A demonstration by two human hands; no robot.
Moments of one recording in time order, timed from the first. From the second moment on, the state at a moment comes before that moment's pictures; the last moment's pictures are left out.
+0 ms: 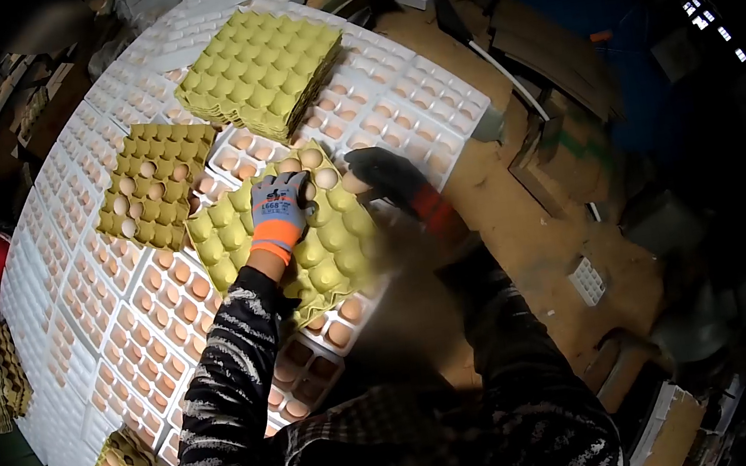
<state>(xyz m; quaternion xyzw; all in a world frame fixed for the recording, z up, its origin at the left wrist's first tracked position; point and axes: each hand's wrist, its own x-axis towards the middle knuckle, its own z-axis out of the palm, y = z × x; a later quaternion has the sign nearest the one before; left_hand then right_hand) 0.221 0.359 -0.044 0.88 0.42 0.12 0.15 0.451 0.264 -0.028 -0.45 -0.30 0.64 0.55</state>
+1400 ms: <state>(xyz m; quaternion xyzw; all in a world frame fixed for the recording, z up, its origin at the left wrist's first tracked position) -0.409 0.278 -0.015 0.55 0.77 0.29 0.16 -0.096 0.344 -0.038 -0.28 -0.84 0.41 0.22</state>
